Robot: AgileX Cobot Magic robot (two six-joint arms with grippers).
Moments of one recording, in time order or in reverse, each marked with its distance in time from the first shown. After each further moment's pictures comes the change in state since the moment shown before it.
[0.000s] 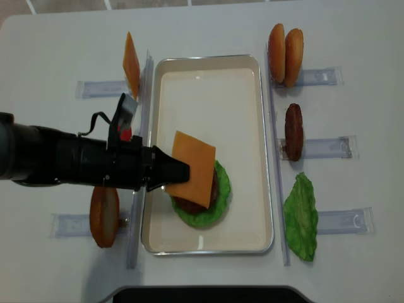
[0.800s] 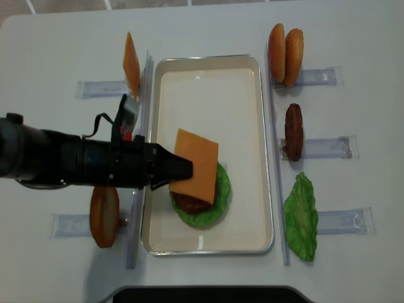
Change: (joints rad) left arm 0.000 0.058 -0.001 -0.060 0.048 0.037; right arm 0.000 0.000 0.000 0.000 0.000 0.000
